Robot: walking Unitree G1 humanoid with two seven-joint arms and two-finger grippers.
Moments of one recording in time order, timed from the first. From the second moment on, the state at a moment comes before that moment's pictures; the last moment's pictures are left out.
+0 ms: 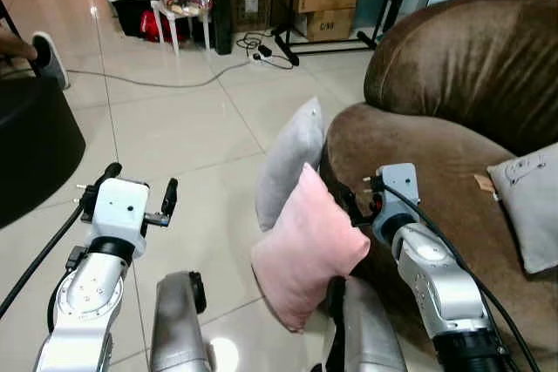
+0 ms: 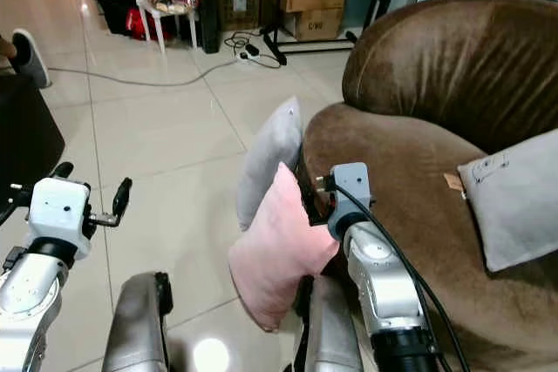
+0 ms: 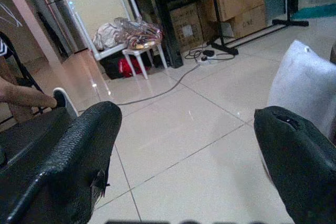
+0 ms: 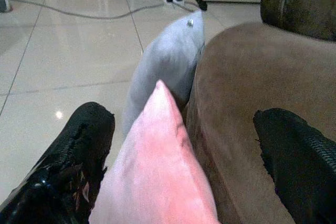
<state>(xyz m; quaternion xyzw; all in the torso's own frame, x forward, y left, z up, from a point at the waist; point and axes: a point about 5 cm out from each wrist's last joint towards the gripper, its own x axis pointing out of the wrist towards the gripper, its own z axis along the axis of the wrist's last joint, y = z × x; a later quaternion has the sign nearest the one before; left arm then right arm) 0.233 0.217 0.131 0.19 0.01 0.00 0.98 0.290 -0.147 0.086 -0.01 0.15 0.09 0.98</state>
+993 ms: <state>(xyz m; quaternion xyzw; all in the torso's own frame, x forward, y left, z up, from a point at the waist) 0.211 0.204 0.112 0.19 0.06 -0.09 0.98 0.326 -0.142 0.062 -0.02 0.24 0.13 0.96</state>
